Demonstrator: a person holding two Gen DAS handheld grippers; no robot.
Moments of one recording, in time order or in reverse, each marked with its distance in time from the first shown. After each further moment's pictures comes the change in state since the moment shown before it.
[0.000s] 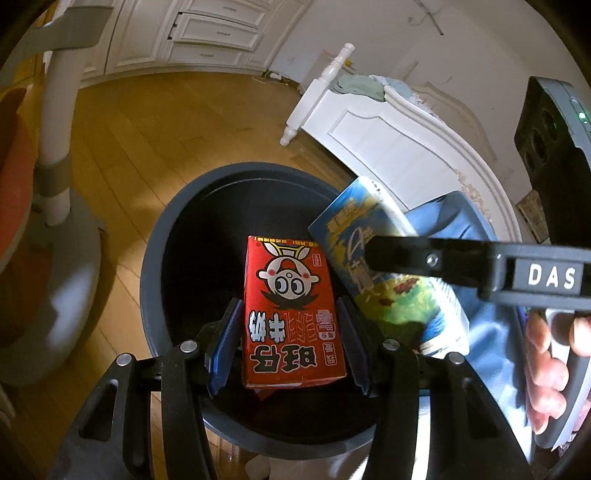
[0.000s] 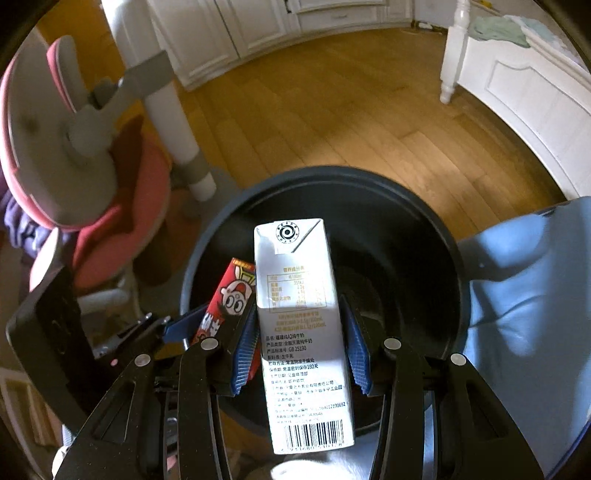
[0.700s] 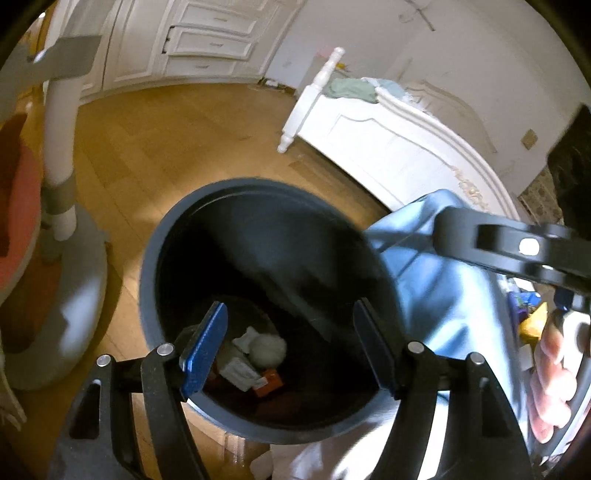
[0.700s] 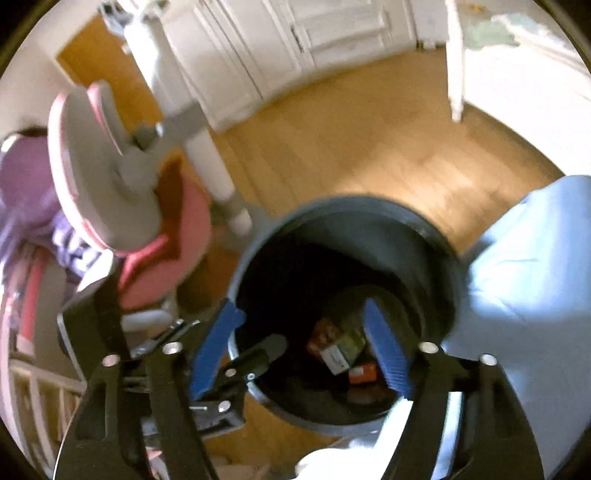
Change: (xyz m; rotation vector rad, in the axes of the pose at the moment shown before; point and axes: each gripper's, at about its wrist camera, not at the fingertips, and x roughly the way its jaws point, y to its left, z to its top) left arm -0.025 -0.029 0.001 0.053 -0.032 0.020; right arm -0.079 -0.023 -0.039 0.036 -0.245 0.191
